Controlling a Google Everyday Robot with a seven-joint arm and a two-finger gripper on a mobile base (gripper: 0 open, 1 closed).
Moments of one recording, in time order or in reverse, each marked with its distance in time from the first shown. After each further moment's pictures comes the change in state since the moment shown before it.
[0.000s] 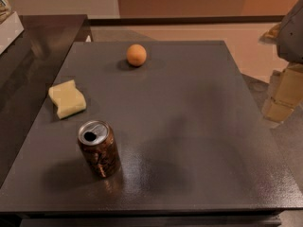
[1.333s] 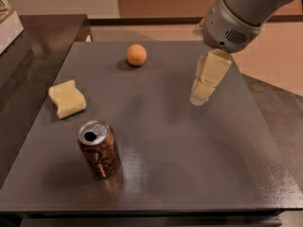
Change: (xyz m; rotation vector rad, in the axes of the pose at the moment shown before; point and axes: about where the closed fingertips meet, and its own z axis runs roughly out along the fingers) arm -0.121 -0.026 0.047 -0.065 -0.208 -0.108
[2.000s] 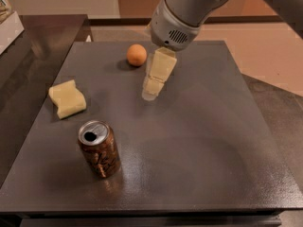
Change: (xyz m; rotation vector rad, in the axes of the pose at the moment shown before) arm -0.094 -0.006 0.053 -0.061 -0.122 -0.115
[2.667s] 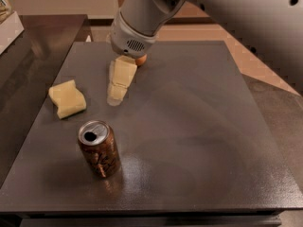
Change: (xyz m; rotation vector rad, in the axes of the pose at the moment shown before) arm -0.066 -0.001 0.061 -0.064 -0.069 -0.110
